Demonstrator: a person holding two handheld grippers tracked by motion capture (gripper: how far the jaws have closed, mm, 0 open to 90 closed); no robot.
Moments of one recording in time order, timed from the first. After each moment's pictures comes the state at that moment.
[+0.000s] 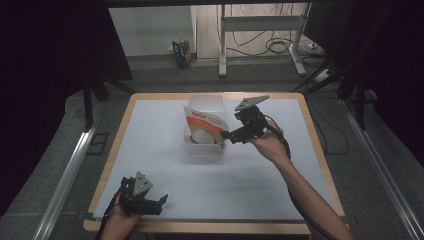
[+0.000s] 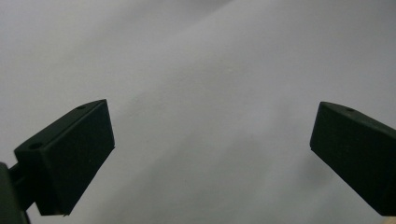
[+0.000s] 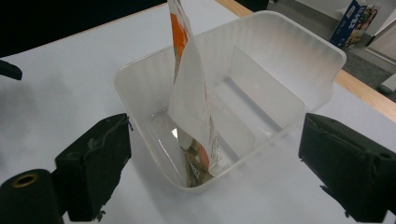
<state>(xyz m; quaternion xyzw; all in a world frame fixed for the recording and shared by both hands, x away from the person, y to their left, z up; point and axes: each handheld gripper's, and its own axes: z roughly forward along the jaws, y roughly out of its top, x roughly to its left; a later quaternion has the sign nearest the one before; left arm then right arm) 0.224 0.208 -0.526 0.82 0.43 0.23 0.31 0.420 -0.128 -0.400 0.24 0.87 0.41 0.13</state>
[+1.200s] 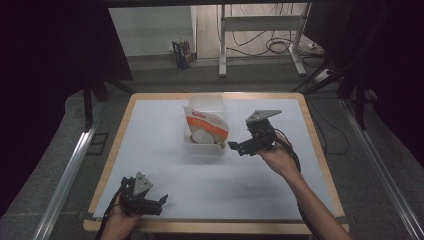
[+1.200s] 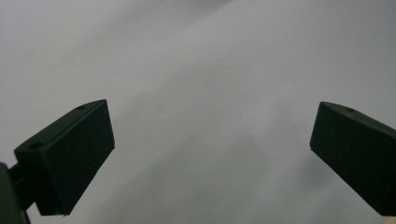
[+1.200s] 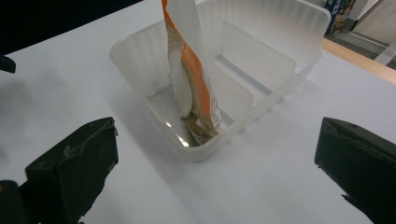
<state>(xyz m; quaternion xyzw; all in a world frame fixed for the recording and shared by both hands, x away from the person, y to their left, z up) 0.224 0.208 -0.526 0.82 0.42 0.23 0.31 0.393 -0.155 -0.420 0.29 0.85 0.42 0.13</state>
